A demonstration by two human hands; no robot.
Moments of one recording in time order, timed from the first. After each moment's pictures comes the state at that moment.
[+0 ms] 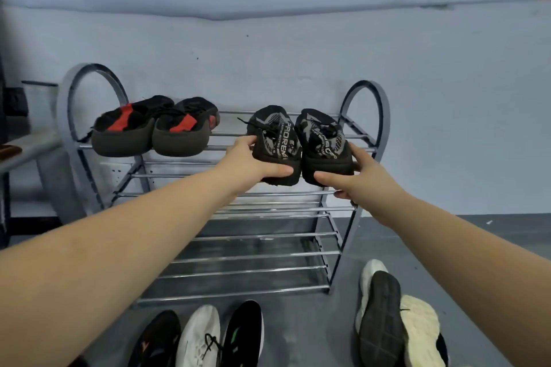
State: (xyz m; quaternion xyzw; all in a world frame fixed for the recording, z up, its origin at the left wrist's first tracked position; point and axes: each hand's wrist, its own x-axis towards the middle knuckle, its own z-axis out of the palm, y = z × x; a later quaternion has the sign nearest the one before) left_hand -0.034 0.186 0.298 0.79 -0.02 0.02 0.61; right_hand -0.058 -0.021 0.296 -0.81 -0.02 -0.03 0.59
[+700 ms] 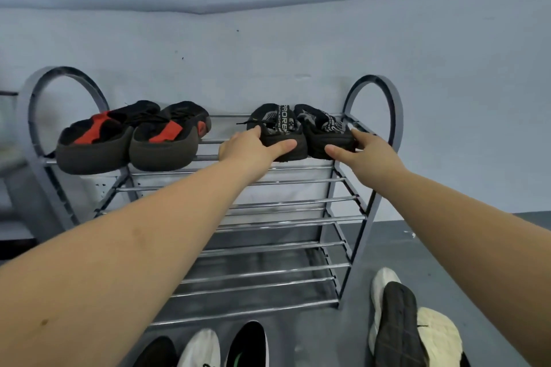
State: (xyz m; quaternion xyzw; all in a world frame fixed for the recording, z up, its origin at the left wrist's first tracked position) left_hand 0.047 0.173 0.298 0.93 0.01 0.08 0.35; right_hand 0.017 -0.024 0.308 -0.91 0.02 -0.12 0.40
